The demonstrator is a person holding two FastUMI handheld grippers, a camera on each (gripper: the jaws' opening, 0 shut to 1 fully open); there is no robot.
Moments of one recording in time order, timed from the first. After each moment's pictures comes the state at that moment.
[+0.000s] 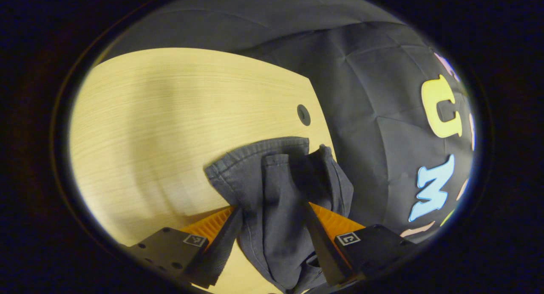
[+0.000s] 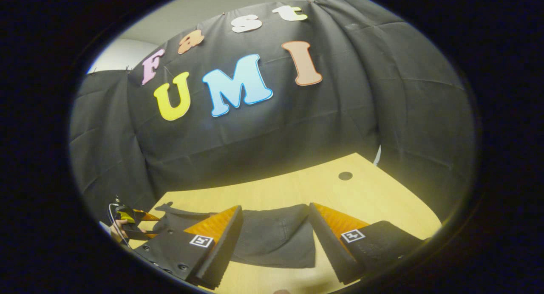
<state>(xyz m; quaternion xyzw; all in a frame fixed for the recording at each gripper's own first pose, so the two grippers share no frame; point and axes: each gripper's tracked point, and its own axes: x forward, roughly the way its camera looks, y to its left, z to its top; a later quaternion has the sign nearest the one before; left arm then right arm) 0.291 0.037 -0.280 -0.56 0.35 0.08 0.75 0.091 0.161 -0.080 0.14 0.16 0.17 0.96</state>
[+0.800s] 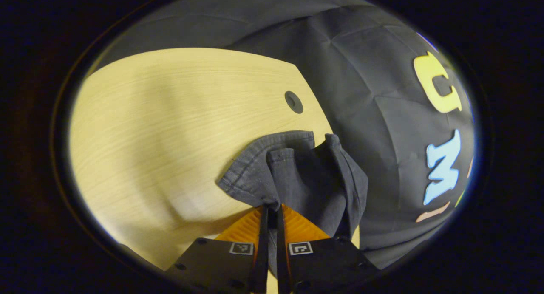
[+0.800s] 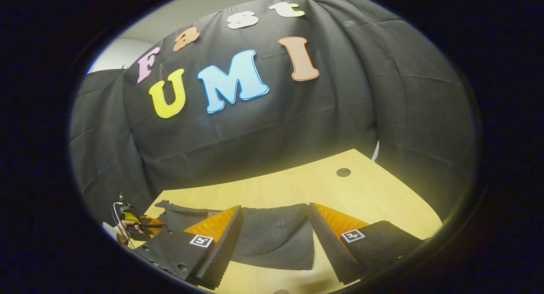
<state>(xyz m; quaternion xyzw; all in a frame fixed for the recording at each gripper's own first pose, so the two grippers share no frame) 0.300 0.035 -0.311 -0.51 0.37 0.05 0.78 0.096 0.160 -0.088 0.14 0.18 0.16 0.96</state>
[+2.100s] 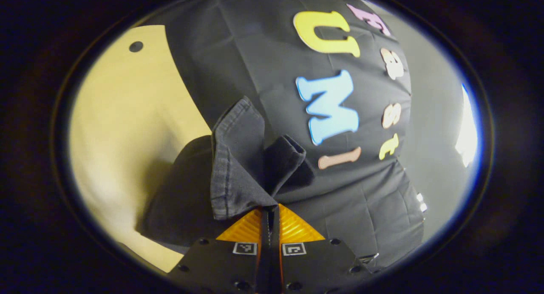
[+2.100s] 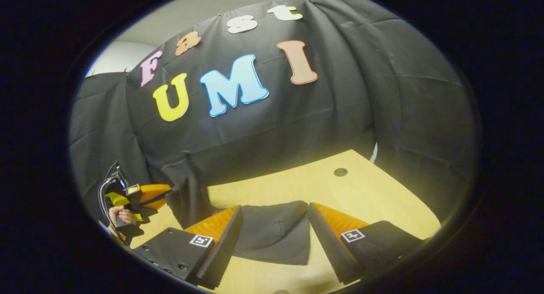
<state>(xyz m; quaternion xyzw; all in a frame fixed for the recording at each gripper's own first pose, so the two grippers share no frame) 0.202 -0.240 -0.077 -0.54 0.31 -0.34 0.71 0.071 0.135 -0.078 0.14 0.17 0.16 0.96</state>
